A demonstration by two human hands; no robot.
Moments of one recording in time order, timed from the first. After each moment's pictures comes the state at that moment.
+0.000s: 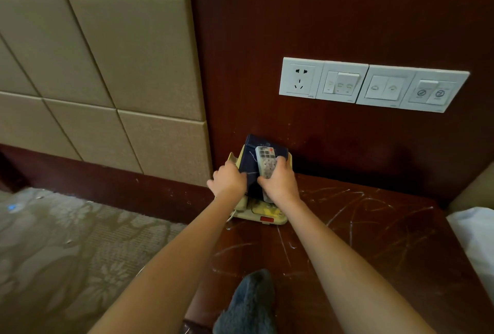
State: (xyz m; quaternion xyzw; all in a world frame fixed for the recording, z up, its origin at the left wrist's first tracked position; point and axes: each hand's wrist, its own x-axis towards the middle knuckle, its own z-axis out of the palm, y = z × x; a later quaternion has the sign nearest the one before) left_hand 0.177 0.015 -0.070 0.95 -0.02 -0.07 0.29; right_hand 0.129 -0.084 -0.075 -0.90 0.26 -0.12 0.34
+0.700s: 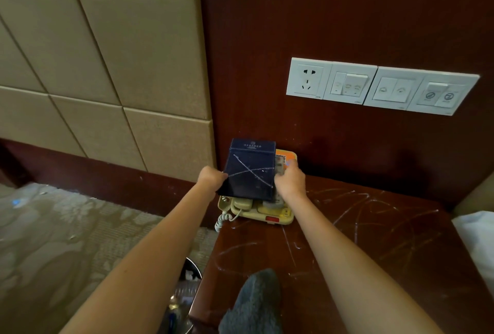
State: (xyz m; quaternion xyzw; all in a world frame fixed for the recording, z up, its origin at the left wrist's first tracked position) left_hand 0.207 0.064 -0.070 0.84 0.08 -0.19 0.49; right_hand 0.132 -0.090 -0.075 -0.84 0.32 -0.11 0.41
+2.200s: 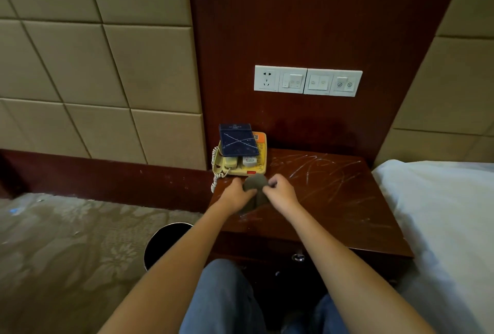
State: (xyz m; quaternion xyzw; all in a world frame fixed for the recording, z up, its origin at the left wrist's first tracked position) left_hand -0.022 0.103 -0.051 0.89 -0.21 -0.20 0.37; right_hand -0.099 -0.004 -0.039 -0.84 0.26 -0.10 0.46
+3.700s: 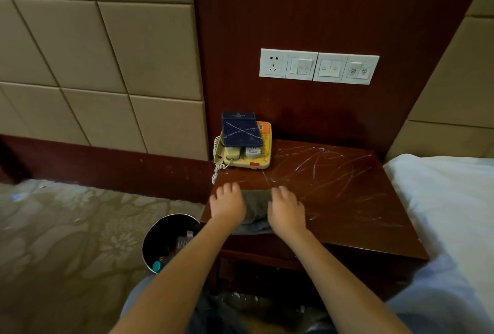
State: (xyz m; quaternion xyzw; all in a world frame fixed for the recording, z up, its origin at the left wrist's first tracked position) left_hand -0.023 0.106 -0.107 0.97 -0.21 -0.06 0.11; right_hand -0.106 -0.004 -0.102 -0.97 0.22 -0.04 0.12
